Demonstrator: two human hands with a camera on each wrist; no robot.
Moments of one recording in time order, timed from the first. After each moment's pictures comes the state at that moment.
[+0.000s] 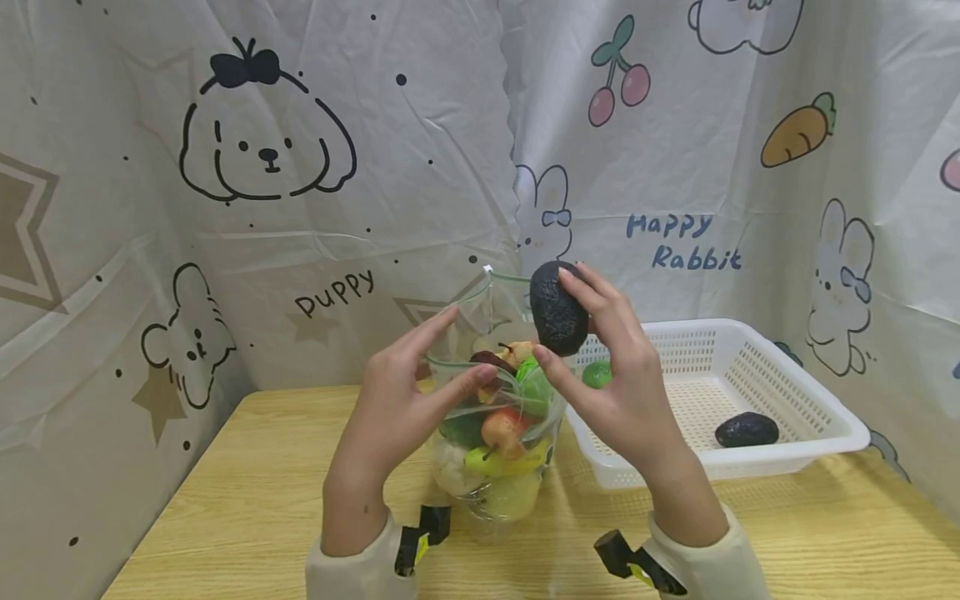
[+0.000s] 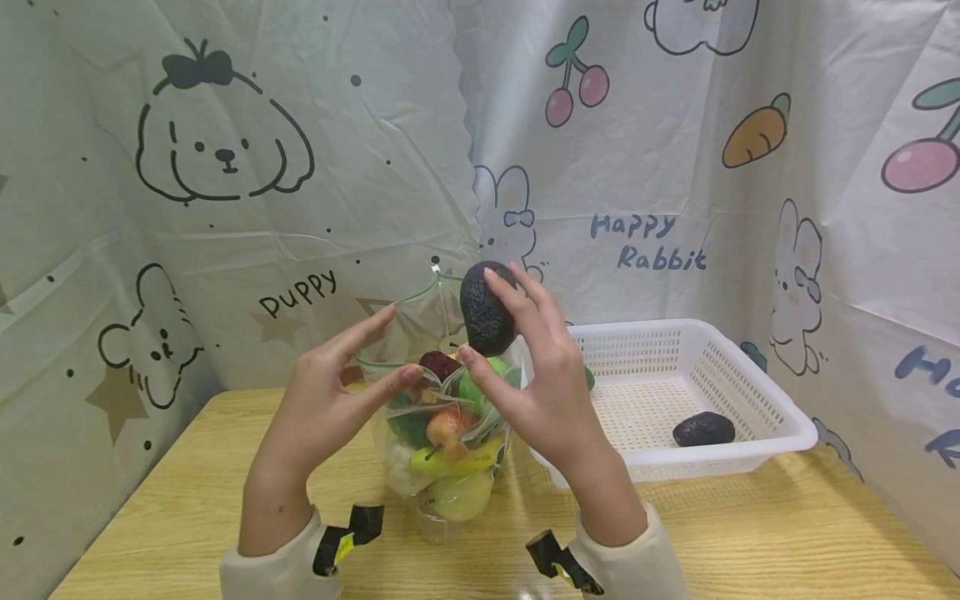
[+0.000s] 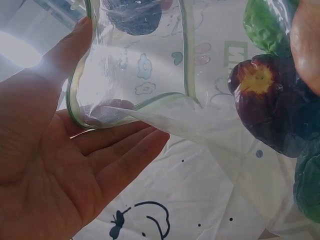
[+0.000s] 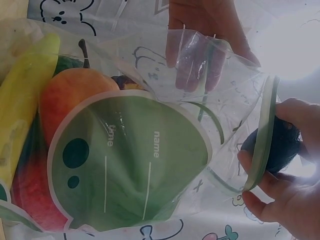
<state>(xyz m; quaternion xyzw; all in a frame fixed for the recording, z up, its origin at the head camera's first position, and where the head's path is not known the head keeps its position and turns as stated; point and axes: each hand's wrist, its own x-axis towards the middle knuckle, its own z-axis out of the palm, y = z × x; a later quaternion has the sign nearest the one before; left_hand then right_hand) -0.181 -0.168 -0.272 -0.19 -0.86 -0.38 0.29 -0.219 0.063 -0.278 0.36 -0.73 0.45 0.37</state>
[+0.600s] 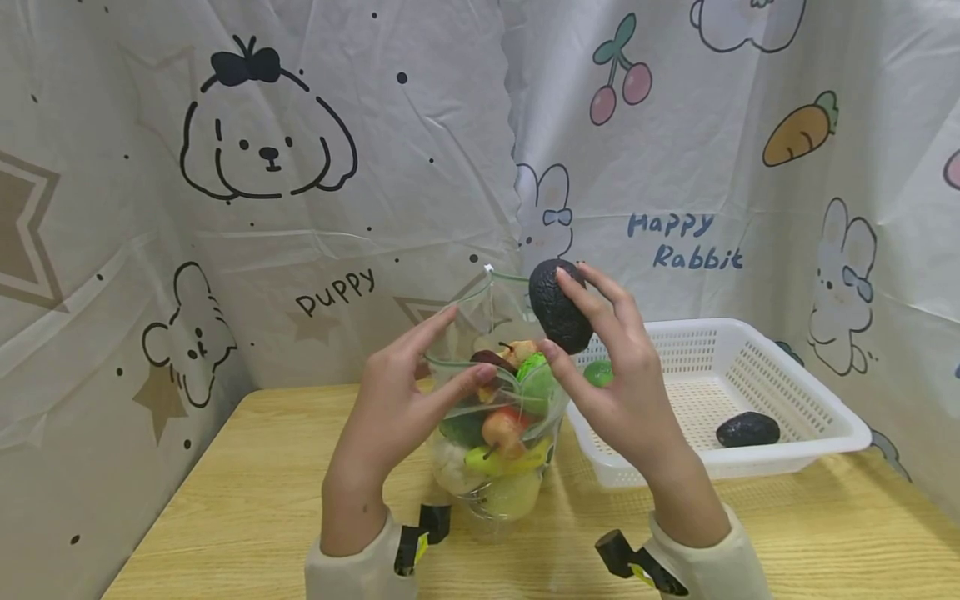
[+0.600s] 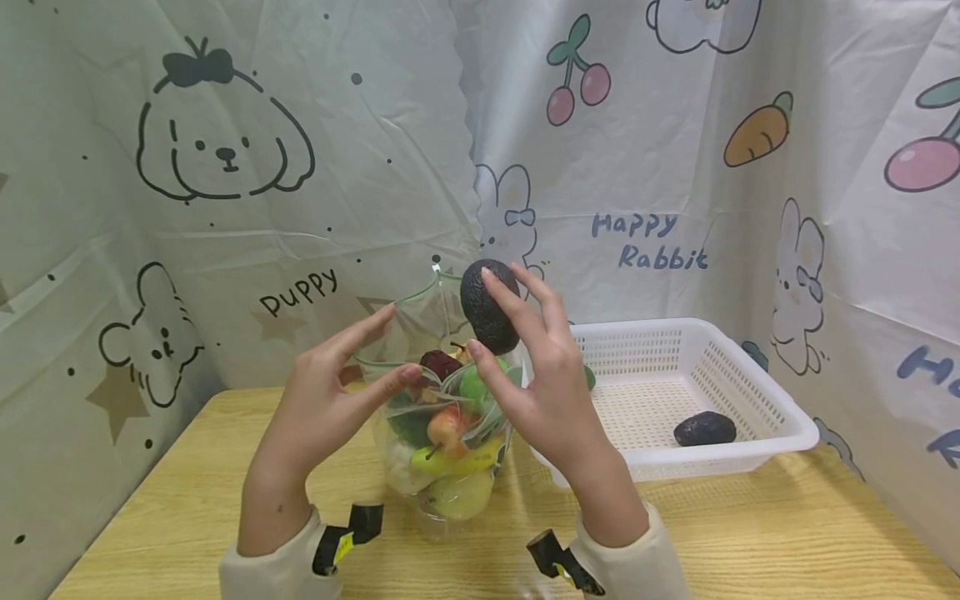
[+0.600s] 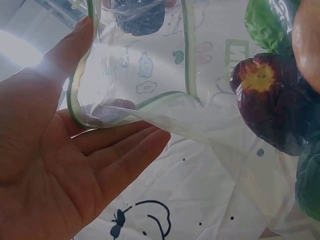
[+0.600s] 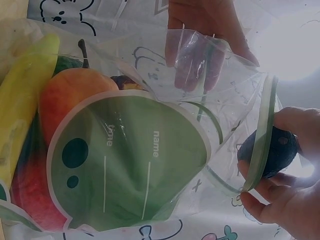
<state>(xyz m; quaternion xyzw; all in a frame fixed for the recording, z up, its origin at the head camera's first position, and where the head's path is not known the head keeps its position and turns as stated) -0.180 -0.169 -0.271 -0.19 -0.86 -0.38 0.28 -0.220 0.063 -0.279 0.36 -0.74 0.43 0.38</state>
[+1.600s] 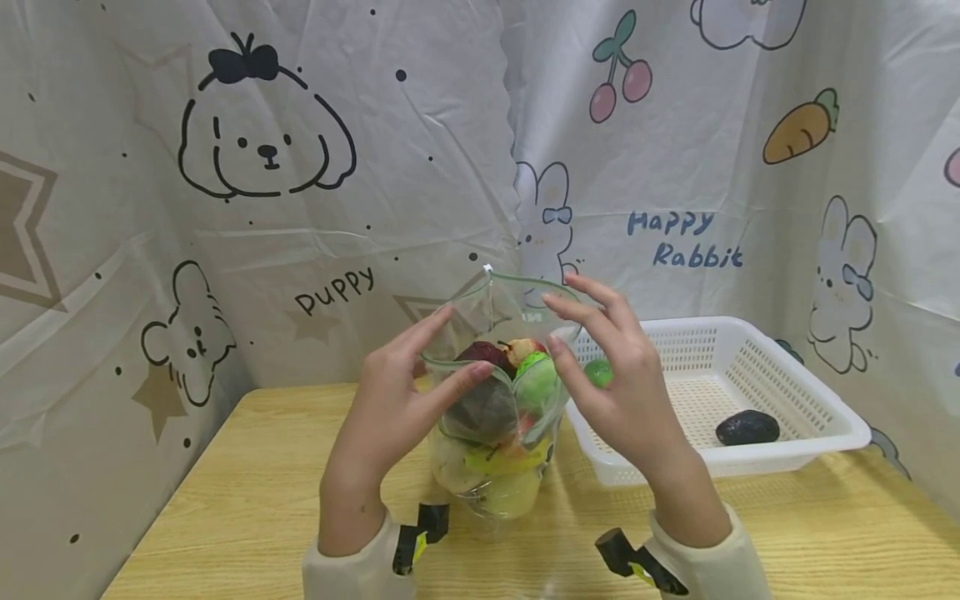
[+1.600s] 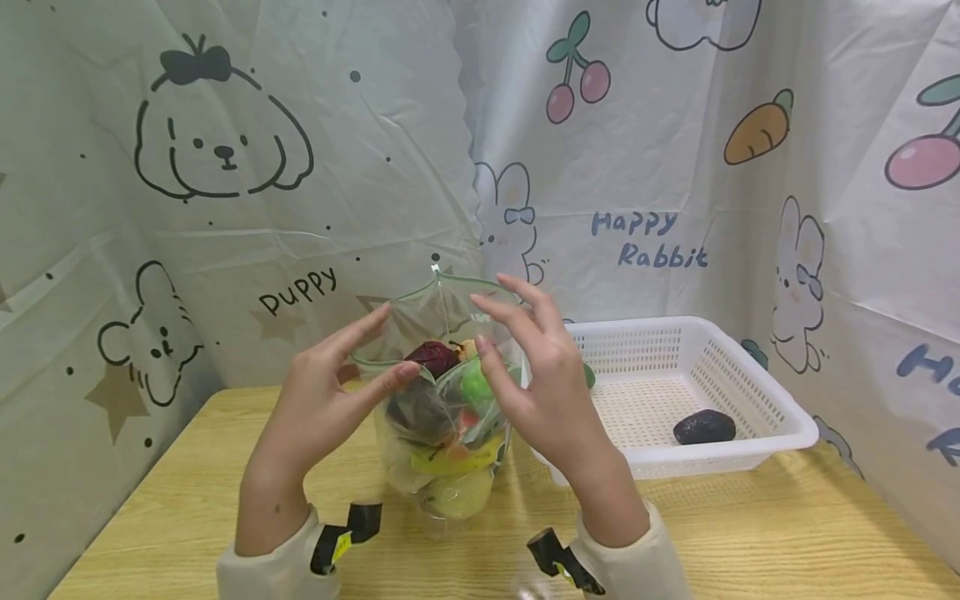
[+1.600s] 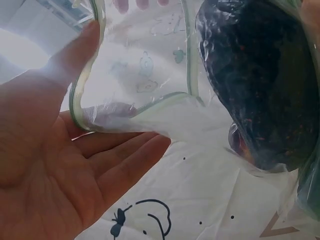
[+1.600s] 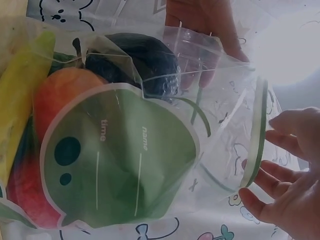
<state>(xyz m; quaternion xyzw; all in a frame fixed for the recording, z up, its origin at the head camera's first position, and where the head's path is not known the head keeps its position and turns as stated) -0.179 -0.170 -0.270 -0.18 -0.86 -0.38 0.28 -0.220 0.065 -0.279 0.38 -0.73 0.42 0.38</state>
